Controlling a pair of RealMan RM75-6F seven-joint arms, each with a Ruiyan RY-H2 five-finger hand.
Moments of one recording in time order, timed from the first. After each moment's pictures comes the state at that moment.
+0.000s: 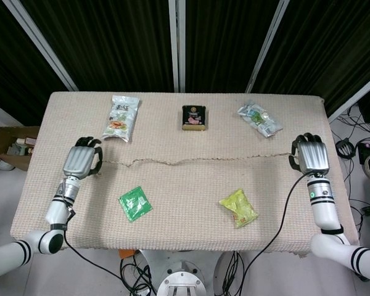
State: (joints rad) left arm -0.58 -1.53 -0.14 -1.21 1.15 1.04 0.16; right arm 0.56 -1.37 0.19 -1.36 -0.97 1.12 -0.41
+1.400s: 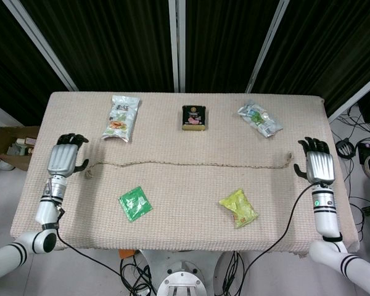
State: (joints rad) left arm -0.52 -1.53 -0.19 -1.12 1.17 1.09 0.10; right arm 0.45 -1.54 0.20 -1.06 -1.14 1.17 -0.10
